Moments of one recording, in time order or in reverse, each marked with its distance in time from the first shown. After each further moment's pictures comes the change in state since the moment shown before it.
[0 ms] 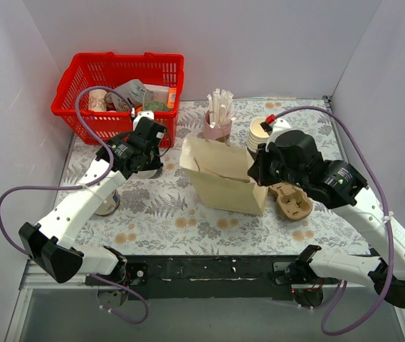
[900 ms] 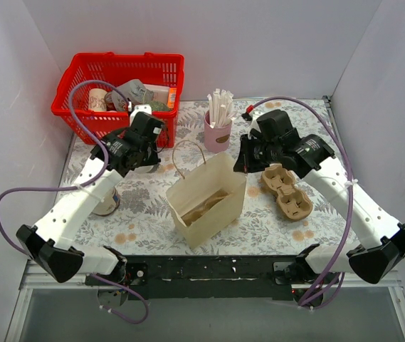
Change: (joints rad) left arm 0.000 0.001 0.050 -0.040 -0.026 0.017; right arm -0.157 0.245 0.077 0.041 -0.360 -0.044
